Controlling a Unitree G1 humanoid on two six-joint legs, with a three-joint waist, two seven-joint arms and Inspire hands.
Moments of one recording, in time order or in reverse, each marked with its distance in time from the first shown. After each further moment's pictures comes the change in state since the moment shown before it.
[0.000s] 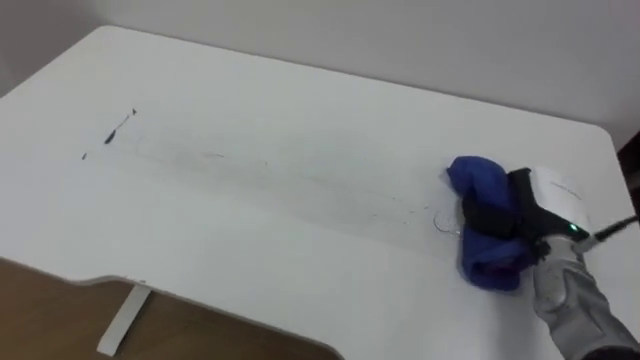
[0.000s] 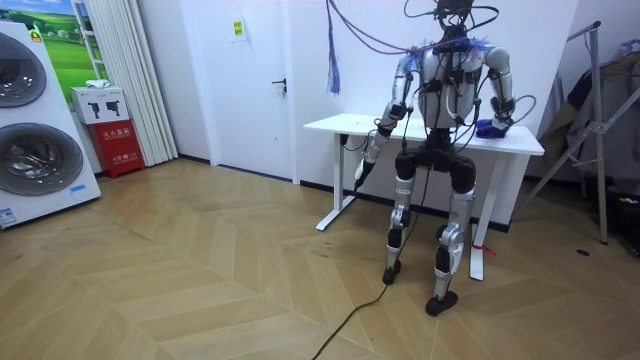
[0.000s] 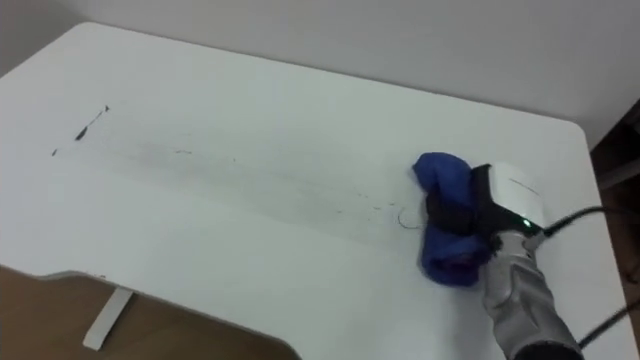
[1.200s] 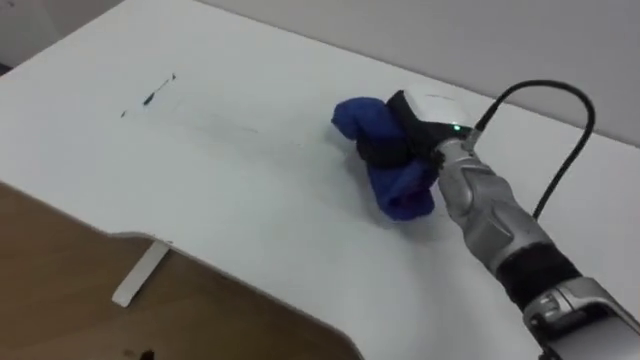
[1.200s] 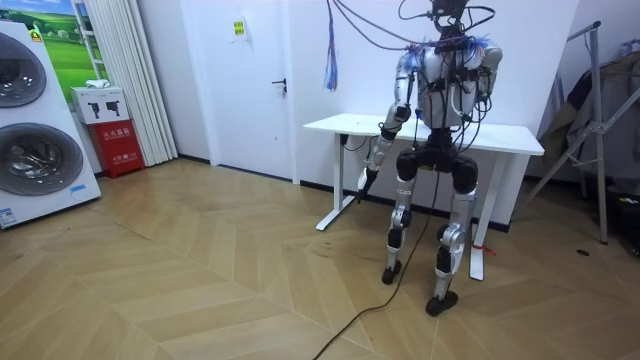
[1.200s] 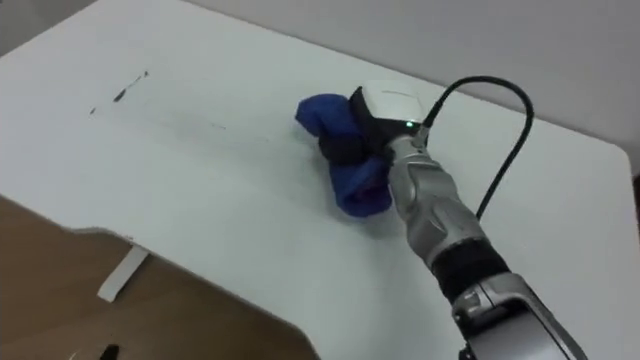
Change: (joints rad) left arm -0.029 0.011 -0.065 0.042 0.028 0.041 -0.015; right arm -0.406 0.097 0.316 -0.059 -0.120 0.132 0.318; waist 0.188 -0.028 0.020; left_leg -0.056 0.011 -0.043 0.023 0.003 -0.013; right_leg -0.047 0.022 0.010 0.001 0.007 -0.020
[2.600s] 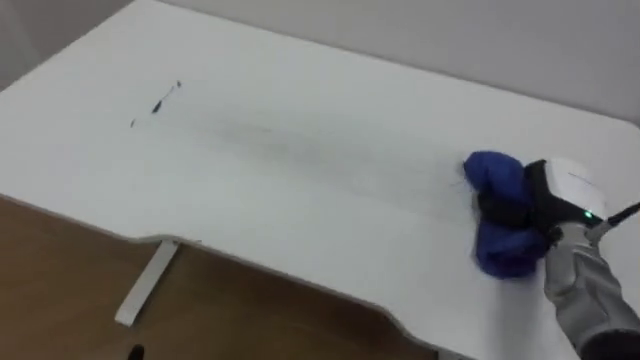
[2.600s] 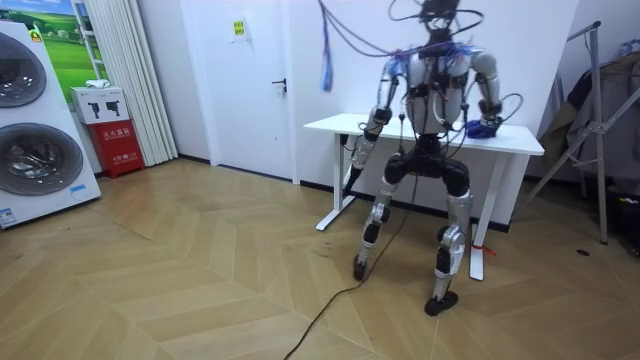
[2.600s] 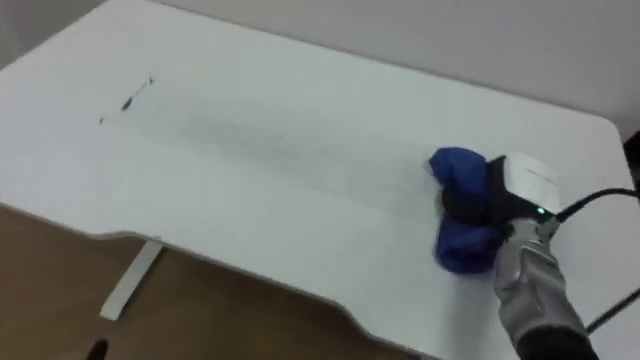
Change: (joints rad) left arm 0.037 0.011 -0.036 -0.013 -0.035 -0.063 0.023; right arm 0.269 -0.118 -0.274 -0.017 0.041 0.008 -0.154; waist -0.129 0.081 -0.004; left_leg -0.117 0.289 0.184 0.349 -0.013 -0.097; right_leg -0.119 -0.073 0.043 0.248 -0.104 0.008
